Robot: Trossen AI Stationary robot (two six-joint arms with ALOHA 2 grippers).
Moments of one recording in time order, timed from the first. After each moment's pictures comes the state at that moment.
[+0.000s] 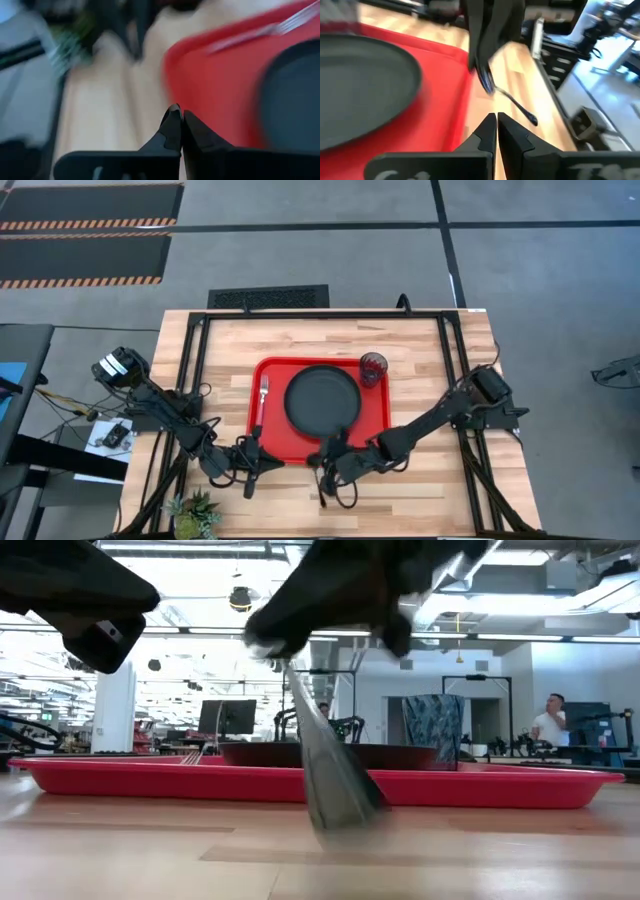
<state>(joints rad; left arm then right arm) -0.75 1.49 0.45 0.69 -0.64 -0.50 0.47 1.92 1.23 0.10 0.47 0.62</state>
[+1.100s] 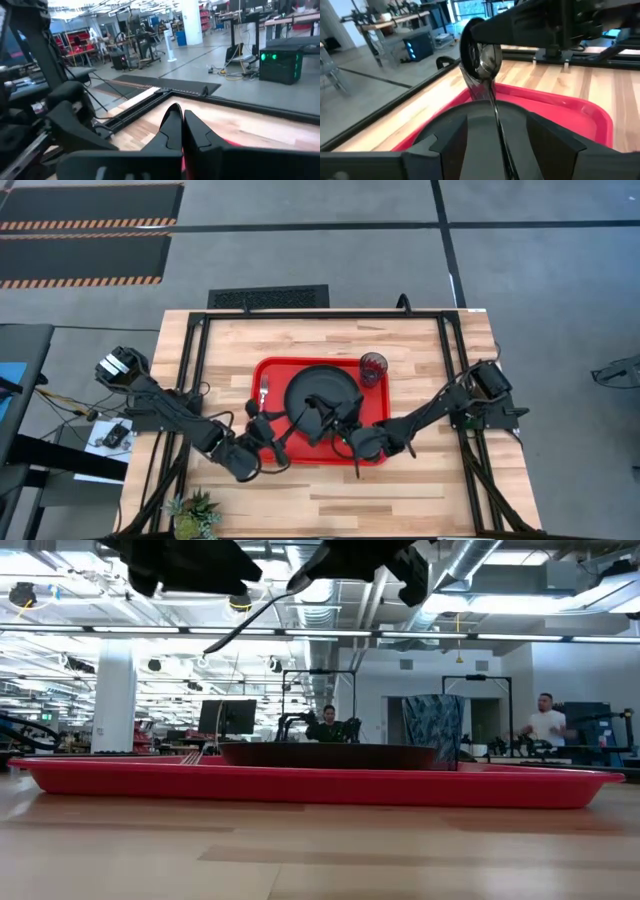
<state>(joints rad) -0.62 1.49 0.77 0.21 -1.15 -0.36 0.41 1.89 1.14 0.74 1.21 0.27</state>
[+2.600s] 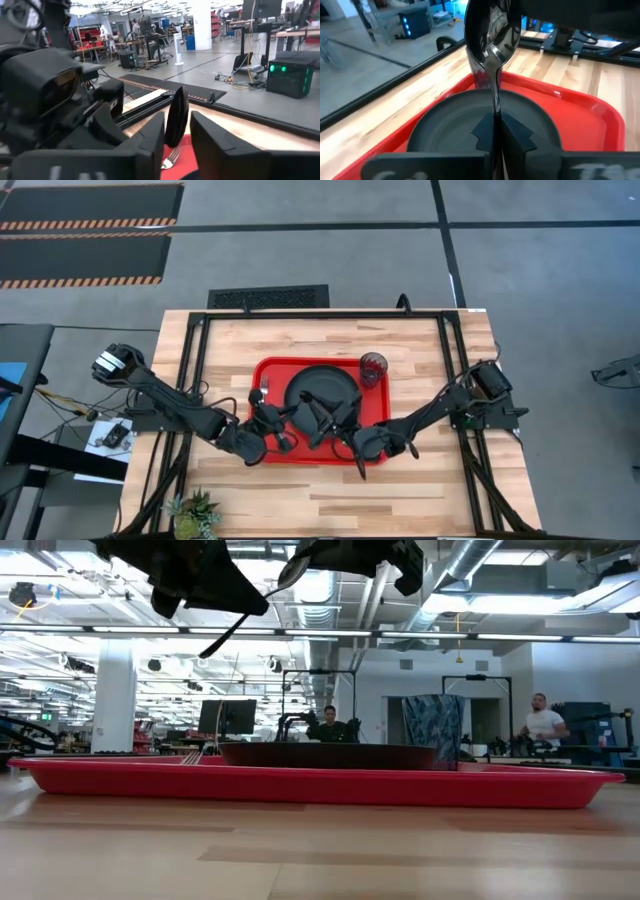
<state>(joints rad) -0.50 1.44 0.77 0.10 -1.01 -0.47 0.42 1.89 1.14 0.80 1.16 0.15</state>
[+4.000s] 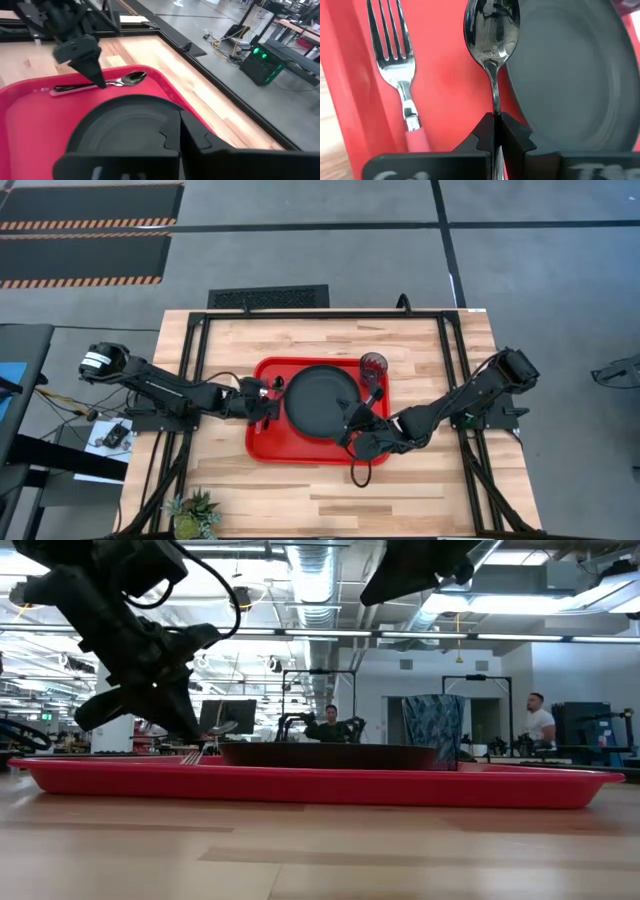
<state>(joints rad) -0.18 1.30 0.52 -0.19 -0.43 -1.40 0.44 1.65 1.14 -0.22 1.07 0.41</state>
